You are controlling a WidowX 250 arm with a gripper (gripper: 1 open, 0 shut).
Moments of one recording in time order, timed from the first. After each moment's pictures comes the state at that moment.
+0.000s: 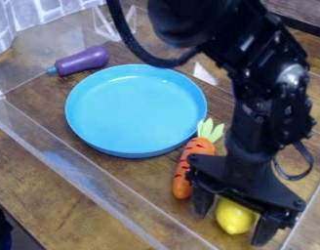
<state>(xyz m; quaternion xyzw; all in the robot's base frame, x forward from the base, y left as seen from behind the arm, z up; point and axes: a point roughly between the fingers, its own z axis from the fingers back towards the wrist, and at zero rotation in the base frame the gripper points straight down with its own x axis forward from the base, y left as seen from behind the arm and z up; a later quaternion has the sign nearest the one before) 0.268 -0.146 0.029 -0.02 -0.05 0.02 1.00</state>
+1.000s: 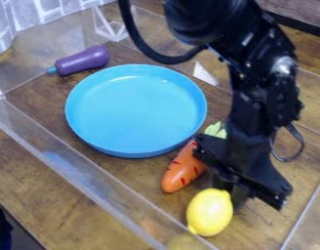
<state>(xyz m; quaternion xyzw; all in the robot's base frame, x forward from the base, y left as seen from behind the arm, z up) 0.290 -0.144 0.019 -0.01 -0.05 -0.08 1.00</state>
